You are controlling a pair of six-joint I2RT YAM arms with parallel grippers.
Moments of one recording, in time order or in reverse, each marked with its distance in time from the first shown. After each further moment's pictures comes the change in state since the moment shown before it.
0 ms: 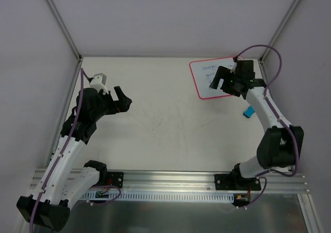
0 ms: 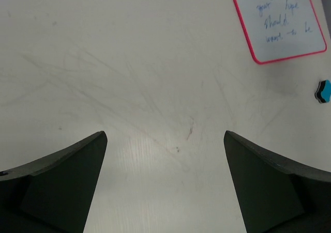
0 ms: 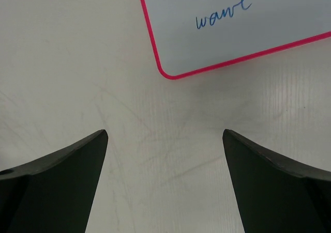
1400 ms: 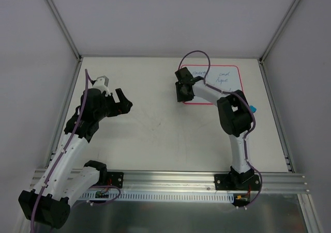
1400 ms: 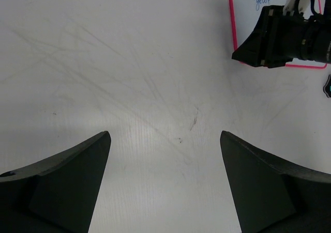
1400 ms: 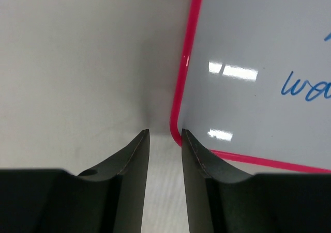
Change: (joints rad) left arm 0.000 0.048 -0.052 -0.002 0.014 -0.040; right arm 0.446 0.665 0.354 -0.005 0.295 -0.018
